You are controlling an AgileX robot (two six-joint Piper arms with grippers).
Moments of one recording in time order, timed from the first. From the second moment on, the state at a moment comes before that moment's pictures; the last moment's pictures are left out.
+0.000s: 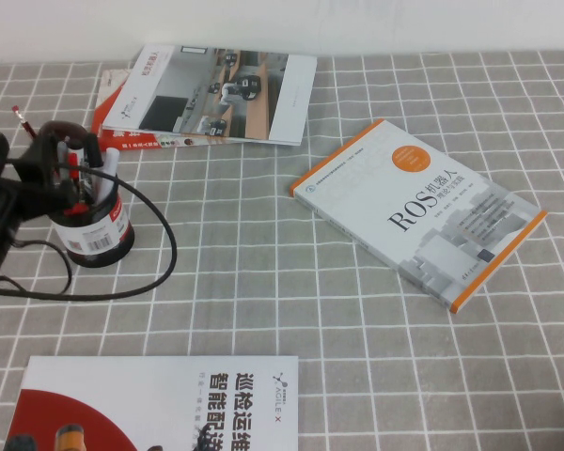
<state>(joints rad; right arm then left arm) -0.04 0.01 0.03 0.14 0.38 0.06 -0.02 1.66 -0.59 0.12 -1.01 -0.10</state>
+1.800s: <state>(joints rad) -0.04 0.01 0.03 0.14 0.38 0.06 -0.02 0.17 -0.44 0.16 0.54 -0.39</state>
